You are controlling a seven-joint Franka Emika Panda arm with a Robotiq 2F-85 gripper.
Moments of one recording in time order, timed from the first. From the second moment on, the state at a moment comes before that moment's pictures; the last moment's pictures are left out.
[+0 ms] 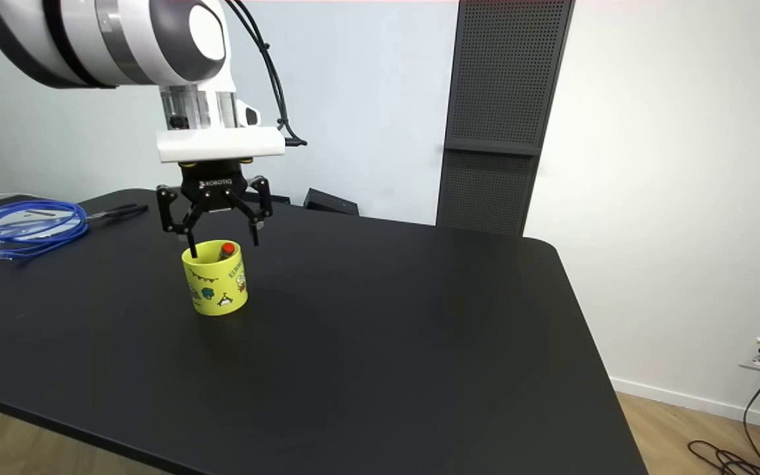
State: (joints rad) arm 0.06 0.21 0.13 -2.38 -0.08 2.54 -0.52
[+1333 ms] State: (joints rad) arm 0.05 0.18 0.15 -2.35 -0.06 2.54 -0.55
